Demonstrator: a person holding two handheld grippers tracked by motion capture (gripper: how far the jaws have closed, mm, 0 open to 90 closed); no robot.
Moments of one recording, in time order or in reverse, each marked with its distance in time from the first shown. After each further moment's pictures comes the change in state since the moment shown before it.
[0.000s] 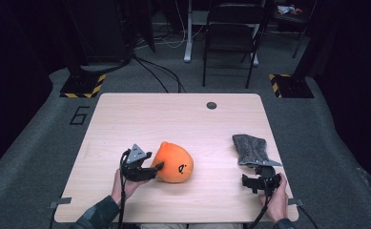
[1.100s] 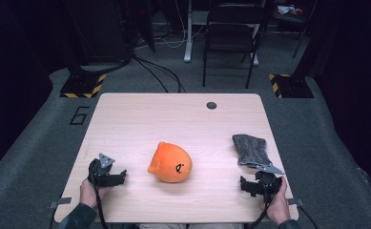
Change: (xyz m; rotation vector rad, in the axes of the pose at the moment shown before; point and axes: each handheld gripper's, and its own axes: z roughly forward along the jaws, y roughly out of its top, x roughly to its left) left arm 0.080 -0.080 -0.026 0.218 0.356 -0.093; right arm 0.001 -0.018 0.002 -0.106 0.010 -0.016
